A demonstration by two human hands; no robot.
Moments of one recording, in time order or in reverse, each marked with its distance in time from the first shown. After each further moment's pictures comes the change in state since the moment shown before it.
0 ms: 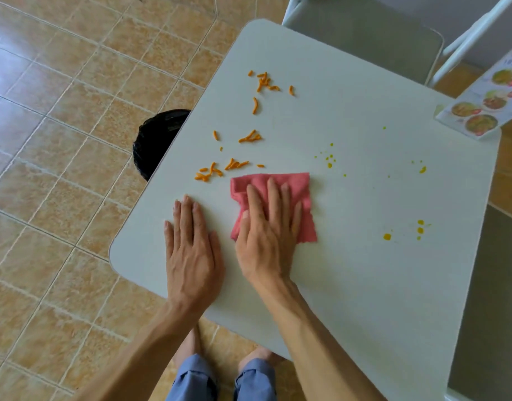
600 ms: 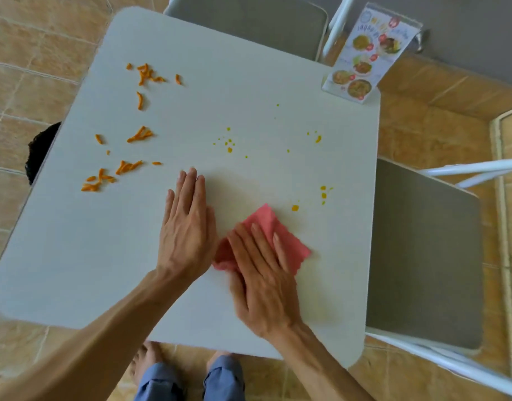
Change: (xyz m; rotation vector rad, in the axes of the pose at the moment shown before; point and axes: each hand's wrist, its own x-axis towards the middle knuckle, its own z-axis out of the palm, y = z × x) left_hand 0.021 0.128 0.024 -0.185 -0.092 0.357; right_hand -0.084 0.138 -0.073 -0.016 -0.139 -0.201
